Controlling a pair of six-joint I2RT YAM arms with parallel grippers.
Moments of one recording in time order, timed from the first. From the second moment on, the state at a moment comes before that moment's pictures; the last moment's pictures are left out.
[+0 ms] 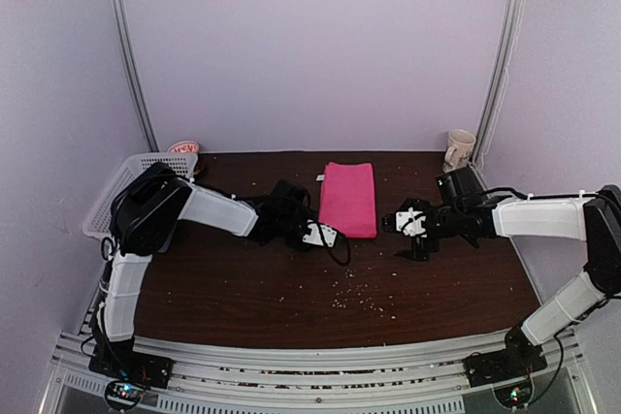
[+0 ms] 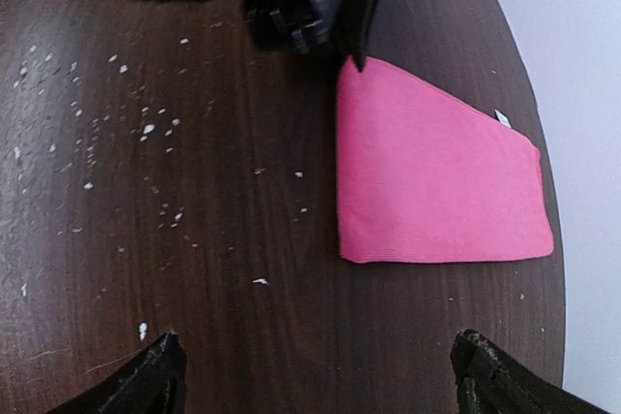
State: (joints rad) left arm -0.80 2.23 1.39 0.16 0.07 1.29; right arm 0.43 1.46 0.79 -0.10 -0.38 -1.07
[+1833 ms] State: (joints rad) left arm -0.71 2.16 1.45 -0.32 0.70 0.87; right arm 0.76 1.74 0.68 0.39 0.06 -1.09
